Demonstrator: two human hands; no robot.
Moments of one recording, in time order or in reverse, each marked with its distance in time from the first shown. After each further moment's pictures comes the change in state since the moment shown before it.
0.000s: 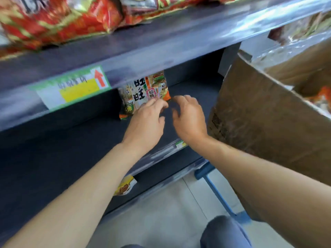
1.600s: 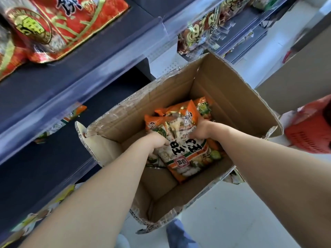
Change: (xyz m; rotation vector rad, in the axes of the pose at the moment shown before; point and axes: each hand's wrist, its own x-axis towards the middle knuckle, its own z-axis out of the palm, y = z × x) left_hand 0.134 0.294 0.163 -0.322 -0.948 -0.973; right_hand 0.039 0.297 -0.277 -0.077 -1.011 0.981
